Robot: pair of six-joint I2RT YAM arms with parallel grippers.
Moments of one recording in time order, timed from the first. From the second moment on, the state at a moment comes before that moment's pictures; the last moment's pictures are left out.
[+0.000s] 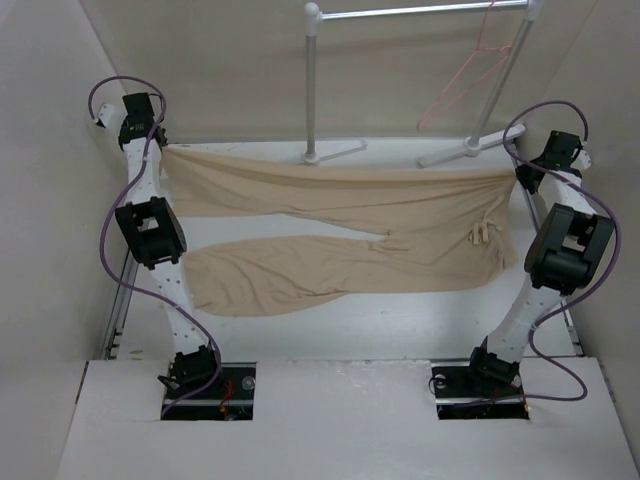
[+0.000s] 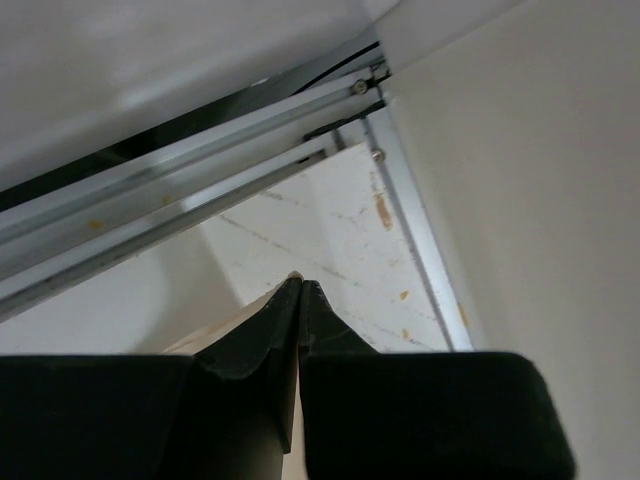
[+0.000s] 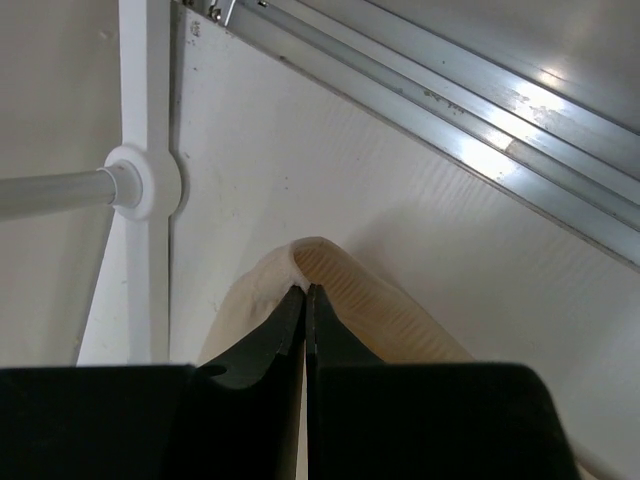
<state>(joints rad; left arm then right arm) 0.28 2.43 2.41 -0.68 -0.34 -0.88 -0.40 1.99 1.58 -0.28 0.08 0.80</state>
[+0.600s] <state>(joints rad) 0.23 2.53 2.40 -0.41 -0.34 -0.90 -0.37 2.15 1.77 -0.37 0.12 0.77</state>
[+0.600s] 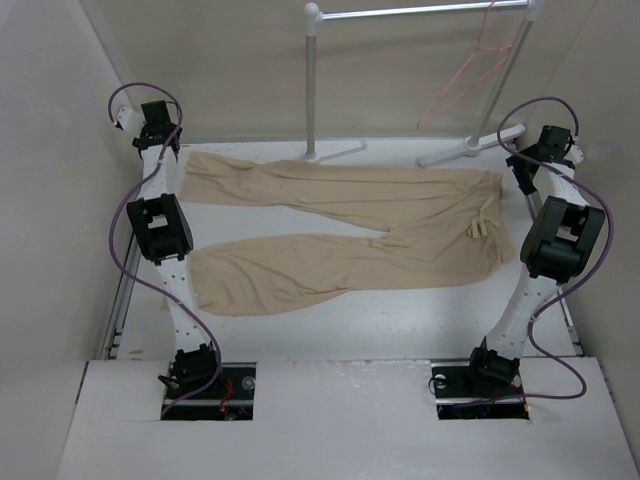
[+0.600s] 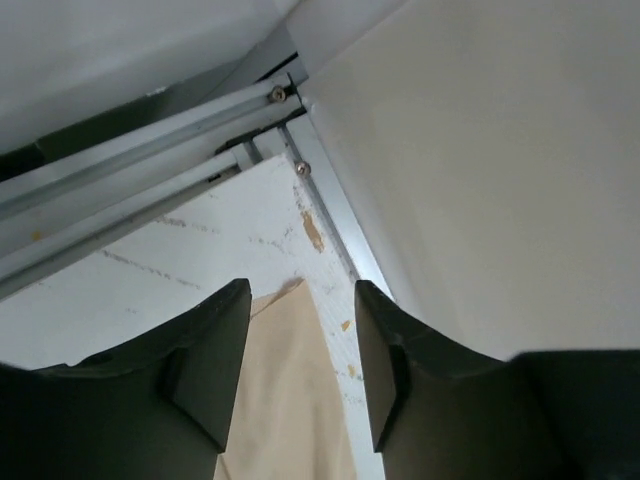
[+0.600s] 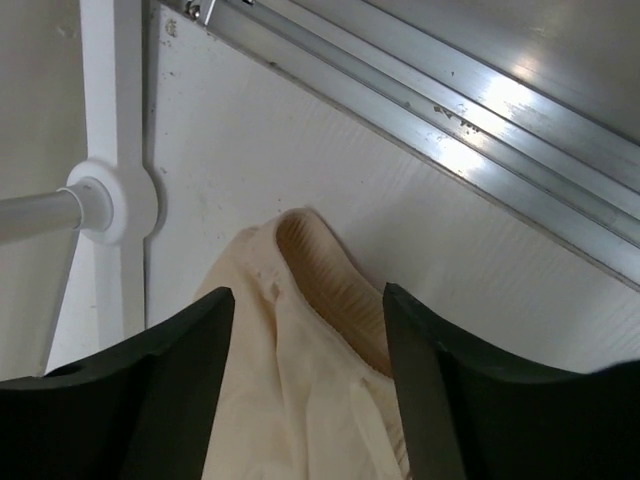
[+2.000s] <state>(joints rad) 0.31 1.95 1.31 -0.33 -0.23 -1.10 -0.12 1.21 0.84 -0.32 0.12 0.83</state>
